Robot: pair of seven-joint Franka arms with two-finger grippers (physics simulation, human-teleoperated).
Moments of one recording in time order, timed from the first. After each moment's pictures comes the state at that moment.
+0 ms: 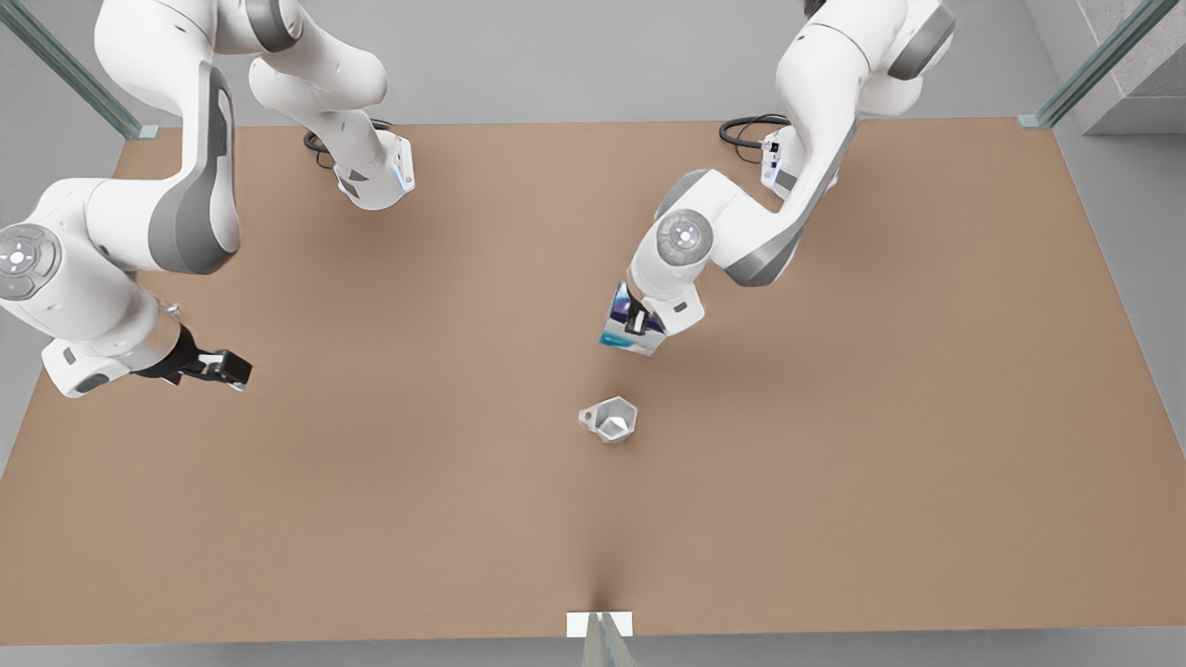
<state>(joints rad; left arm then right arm) -0.47 0.42 -0.27 -1.54 -0.10 1.87 -2.00 0.05 0.27 -0.05 -1.37 -0.06 1.66 0.09</state>
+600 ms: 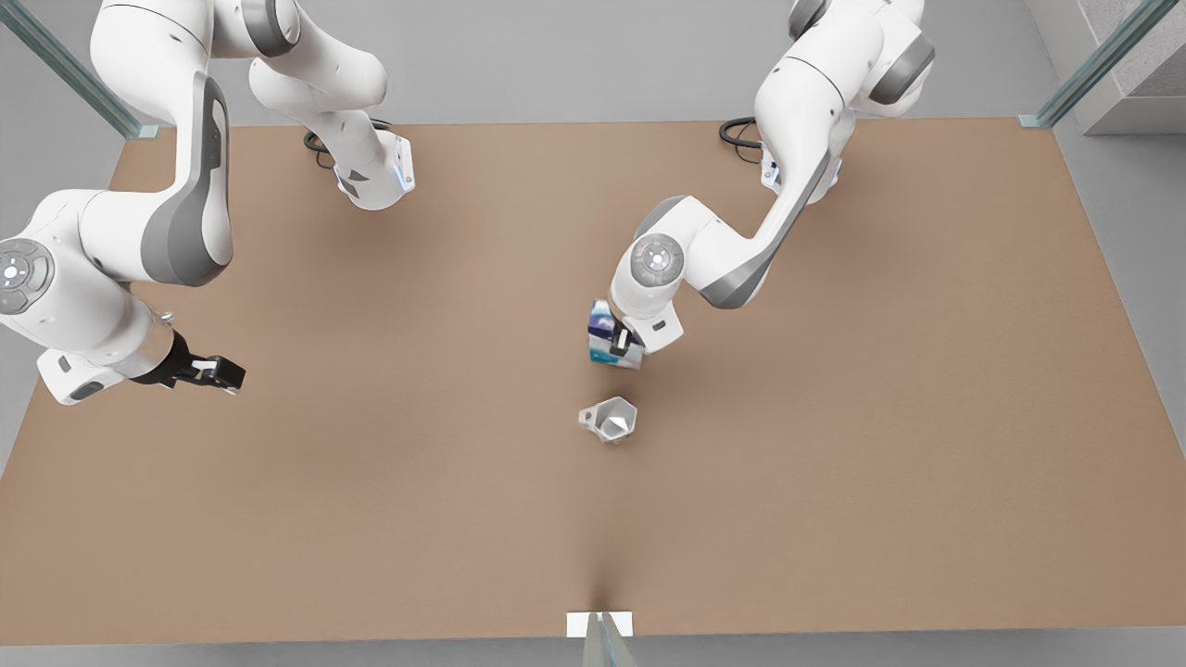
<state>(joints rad) -0.50 0.49 -0.26 -1.52 -0.05 1.94 -2.03 0.03 0.28 -0.06 -1.38 -0.06 1.67 0.08</state>
